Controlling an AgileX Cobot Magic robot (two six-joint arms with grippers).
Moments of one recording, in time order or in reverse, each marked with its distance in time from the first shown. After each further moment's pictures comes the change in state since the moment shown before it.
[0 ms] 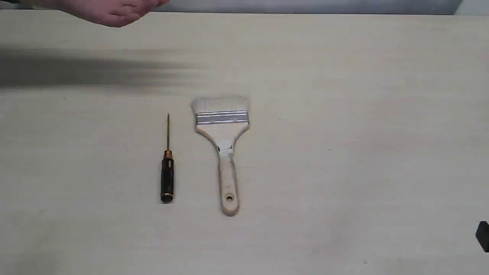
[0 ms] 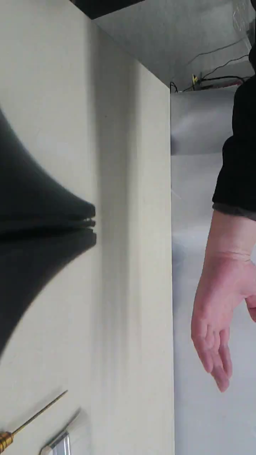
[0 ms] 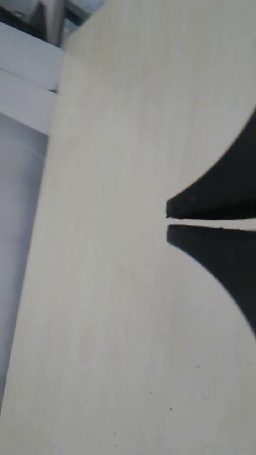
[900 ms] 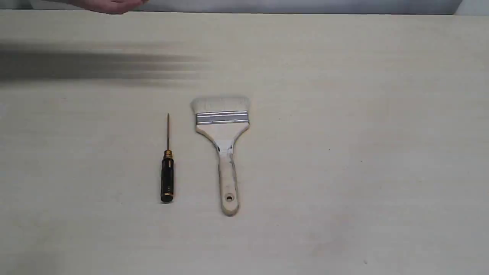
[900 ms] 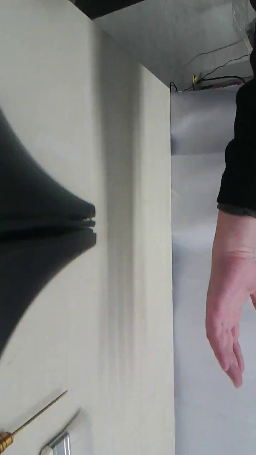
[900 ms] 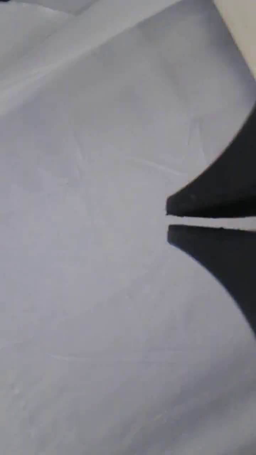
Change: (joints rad) left arm 0.000 0.000 0.000 0.000 0.000 0.000; right arm 0.000 0.000 0.000 0.223 -0.641 0.552
